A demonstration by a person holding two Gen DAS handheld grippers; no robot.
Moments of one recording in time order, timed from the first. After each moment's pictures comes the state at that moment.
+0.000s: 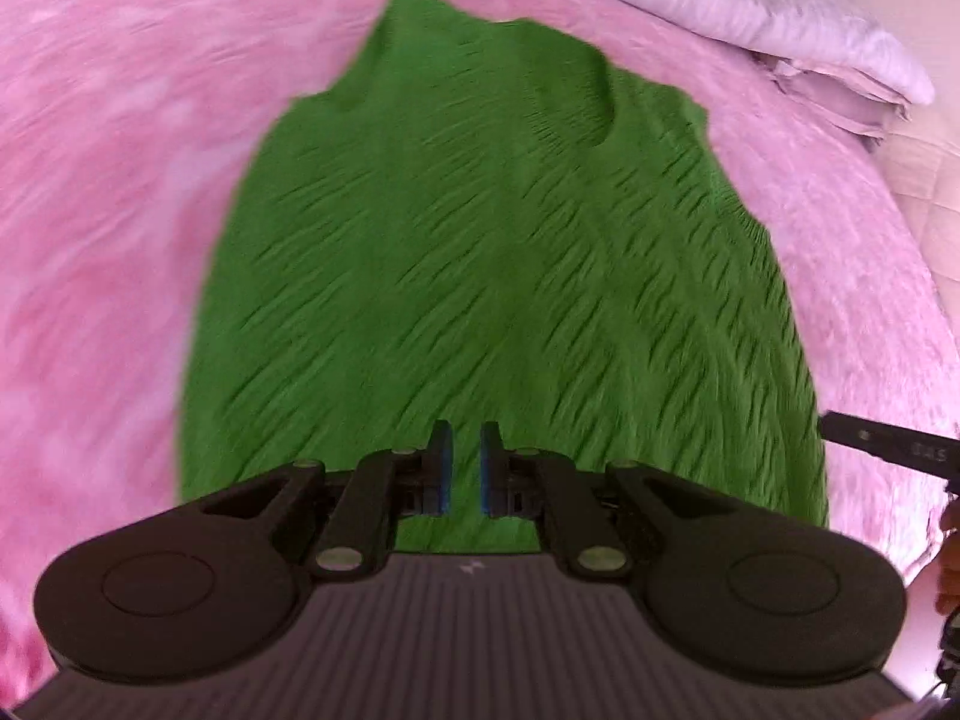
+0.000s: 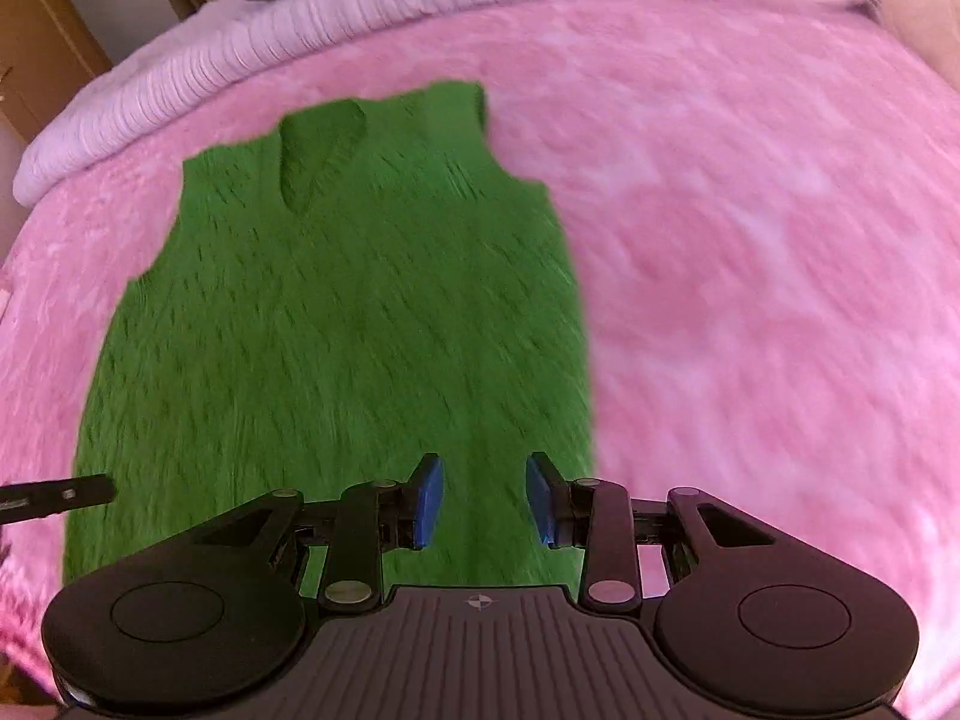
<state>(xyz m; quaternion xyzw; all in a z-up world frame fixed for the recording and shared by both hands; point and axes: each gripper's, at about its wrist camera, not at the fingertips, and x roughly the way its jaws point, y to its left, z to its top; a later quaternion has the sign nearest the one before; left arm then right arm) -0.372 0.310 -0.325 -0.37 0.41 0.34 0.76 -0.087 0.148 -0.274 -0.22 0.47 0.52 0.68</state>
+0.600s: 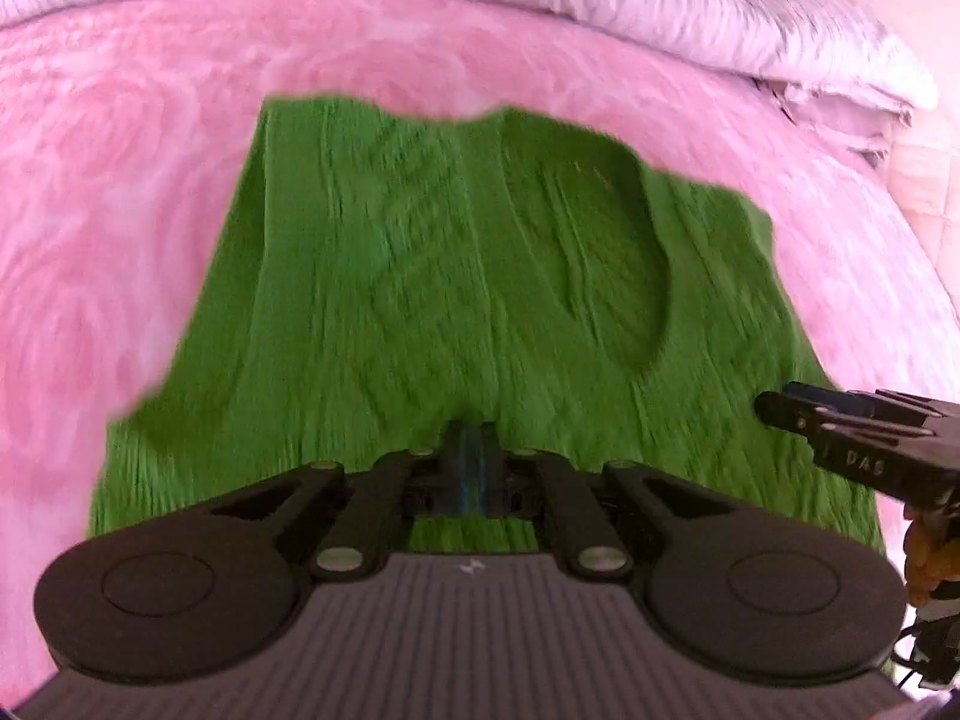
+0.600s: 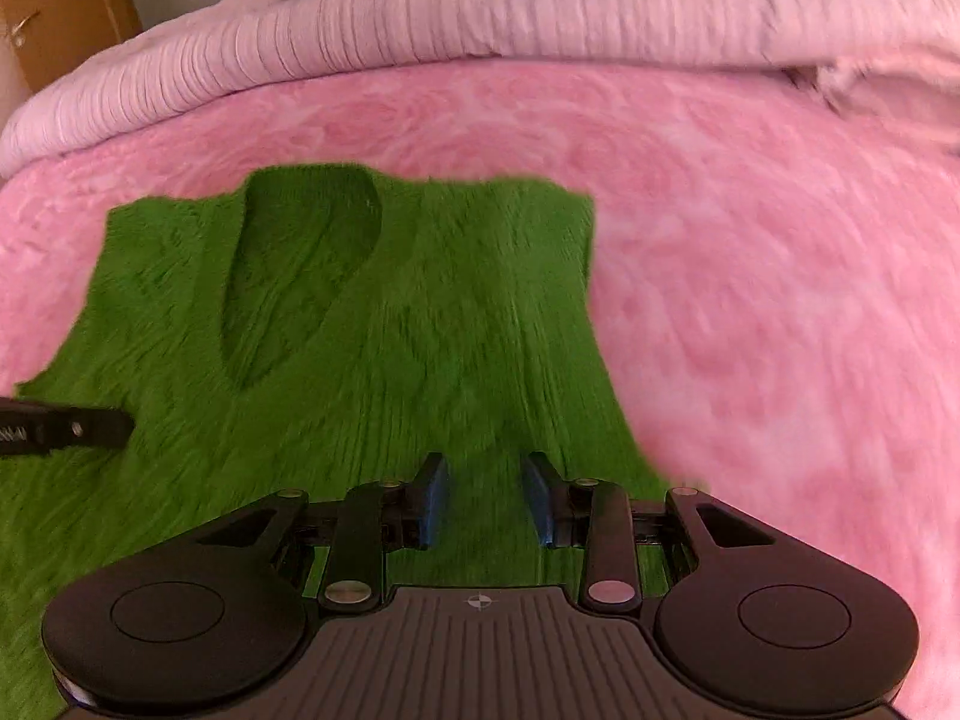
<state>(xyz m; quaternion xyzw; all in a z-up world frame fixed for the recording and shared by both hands) -0.268 0.466 -0.371 -0.32 0.40 0.32 0.80 -0.058 0.343 -0.355 -0.27 0.38 0.56 0.69</state>
